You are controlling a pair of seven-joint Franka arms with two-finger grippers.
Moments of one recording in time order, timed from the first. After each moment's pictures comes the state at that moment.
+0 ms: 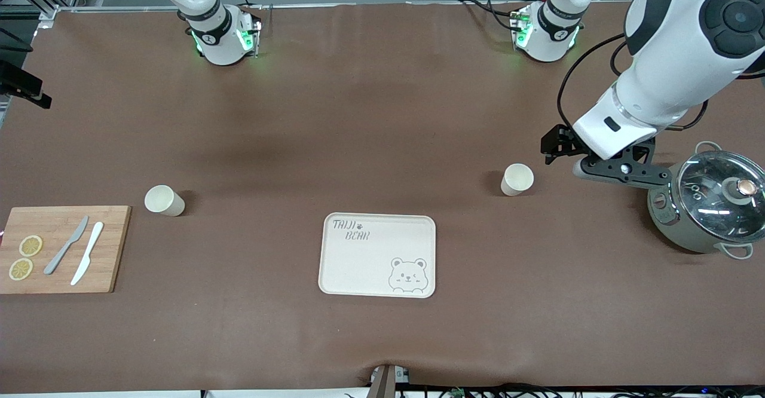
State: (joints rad) left arm -0.30 0.16 0.00 -1.53 -0.01 1.72 -0.12; right arm 0.04 -0.03 -0.18 -1.51 -0.01 1.42 -0.14
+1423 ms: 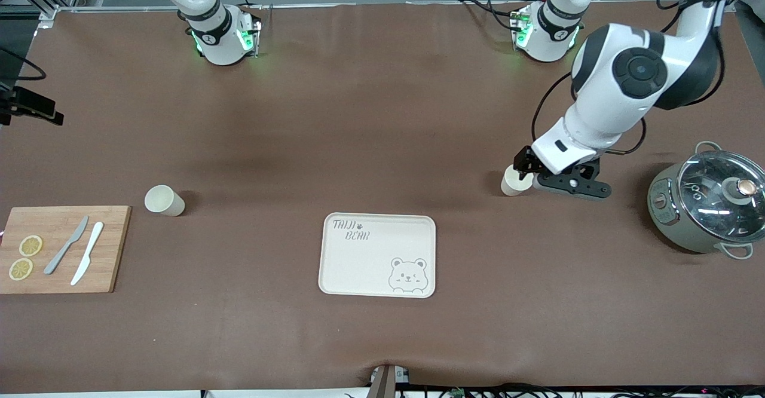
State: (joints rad) left arm -0.29 0.12 -0.04 -1.98 0.02 2.17 -0.10; right arm 0.03 0.06 -0.18 -1.51 -0.01 1.43 -0.14
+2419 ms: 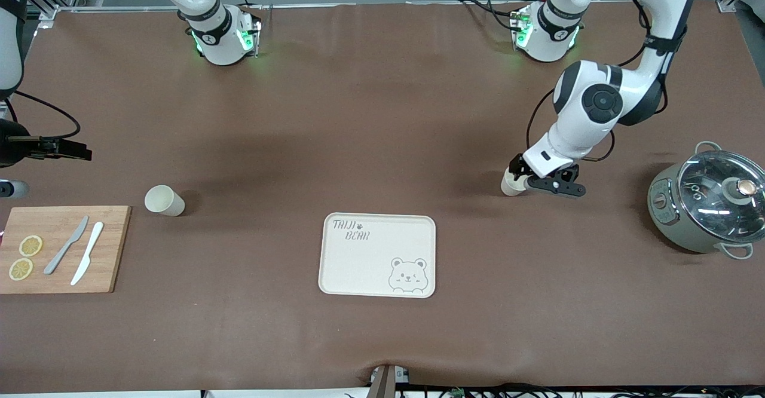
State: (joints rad) left arm -0.24 0.20 -0.04 -2.30 0.02 2.56 -0.07; right arm 0.01 0.20 -0.18 -1.54 -0.02 1.50 -0.14
